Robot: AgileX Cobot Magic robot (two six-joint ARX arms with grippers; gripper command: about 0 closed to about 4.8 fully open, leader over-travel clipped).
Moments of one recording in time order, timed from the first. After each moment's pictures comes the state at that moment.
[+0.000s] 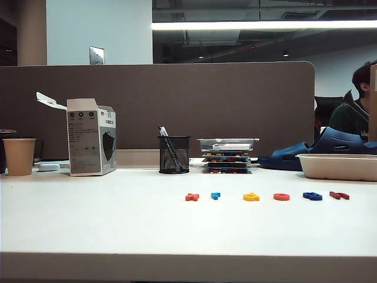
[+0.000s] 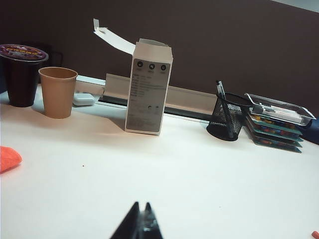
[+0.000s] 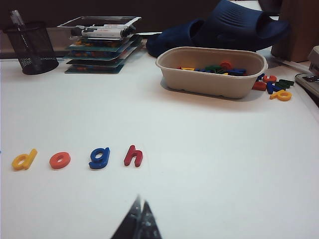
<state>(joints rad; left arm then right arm) -0.04 0.00 0.00 0.06 0.04 -0.17 -0.11 0.09 0.01 -0.07 -0.20 0.05</state>
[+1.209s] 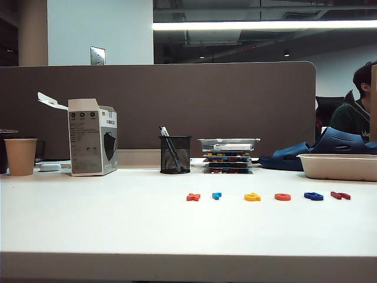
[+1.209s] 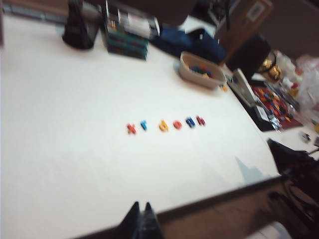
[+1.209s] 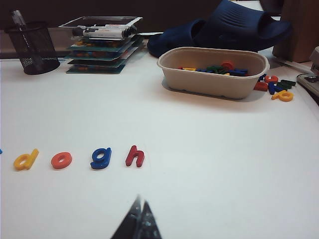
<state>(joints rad) -0.04 0.38 0.98 -0.99 0.59 -0.26 -0.11 0.09 0.01 -0.06 -0.21 0.05</state>
